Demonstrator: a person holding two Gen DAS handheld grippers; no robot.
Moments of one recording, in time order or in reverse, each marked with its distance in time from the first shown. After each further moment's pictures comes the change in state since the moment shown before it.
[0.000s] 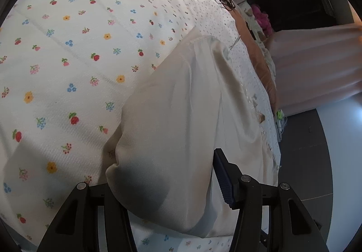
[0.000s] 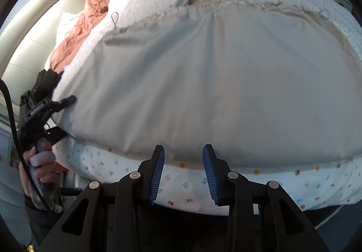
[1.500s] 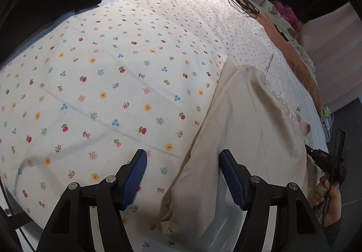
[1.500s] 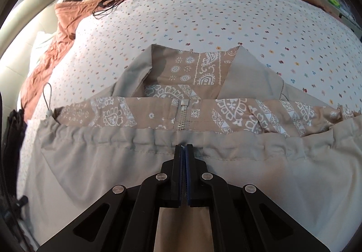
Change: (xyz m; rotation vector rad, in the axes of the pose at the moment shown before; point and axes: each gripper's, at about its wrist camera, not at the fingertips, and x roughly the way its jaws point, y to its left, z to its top) left arm -0.017 -0.012 0.046 0.121 -0.084 0.364; right arm 0.099 -0.047 0.241 -0.026 -0.080 -0.054
